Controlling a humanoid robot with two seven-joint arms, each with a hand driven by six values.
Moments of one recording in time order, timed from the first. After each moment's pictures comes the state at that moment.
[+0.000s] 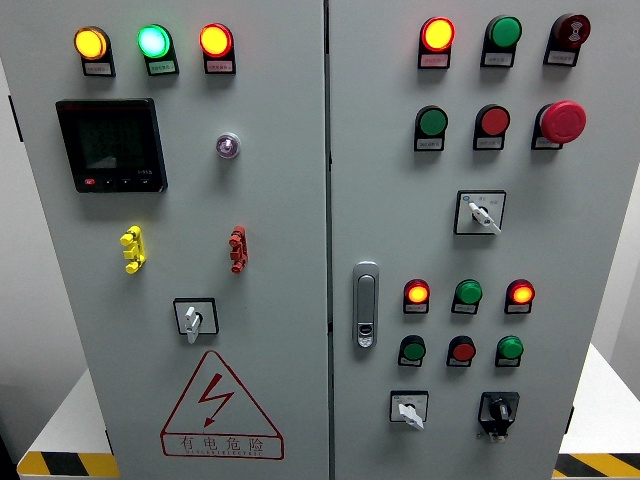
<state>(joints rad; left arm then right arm) -0.04 -0.08 -1.63 -0.09 1.63 -0.24 -0.01 -0.01 0.12 0.05 -0.14 -0.02 0.02 -0.04</state>
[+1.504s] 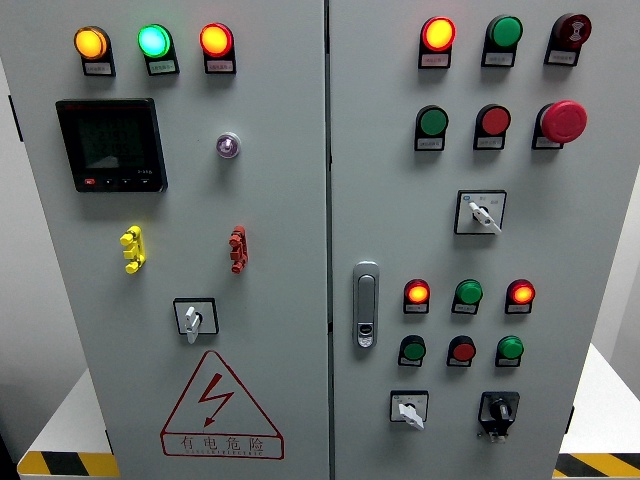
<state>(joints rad) 0.13 -0.09 -1.79 -1.44 1.65 -0.24 -0.09 -0.01 0.12 0.05 -0.14 -0.02 0.02 -0.04</state>
